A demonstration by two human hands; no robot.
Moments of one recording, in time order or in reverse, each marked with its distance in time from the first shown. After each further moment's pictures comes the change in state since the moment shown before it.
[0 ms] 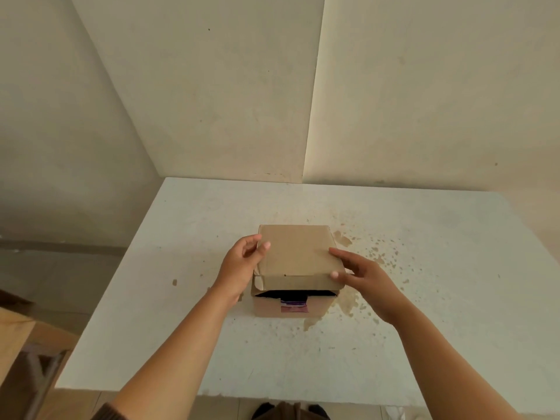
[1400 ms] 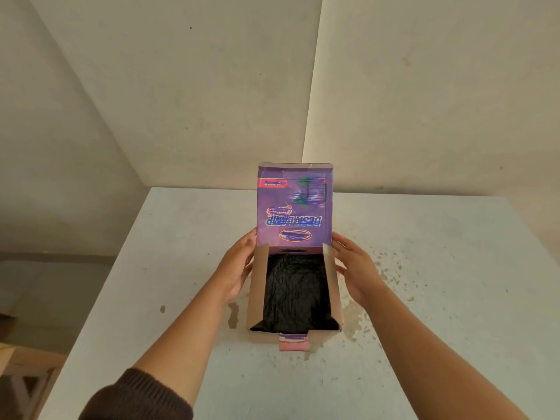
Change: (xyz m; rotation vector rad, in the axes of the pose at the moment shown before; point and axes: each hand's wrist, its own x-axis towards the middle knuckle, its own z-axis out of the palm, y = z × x) left_hand 0.085 0.008 0.002 -0.216 -0.160 -0.157; right_hand 0.099 -0.009 0.004 0.363 0.299 0.155
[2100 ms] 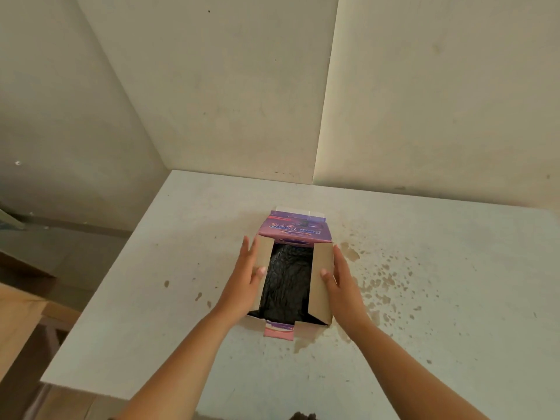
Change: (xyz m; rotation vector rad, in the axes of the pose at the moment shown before) left_hand -0.042 -0.055 0.025 0.649 0.160 0.239; right_hand -0.022 0.054 -0.016 -0.416 -0.142 -0.166
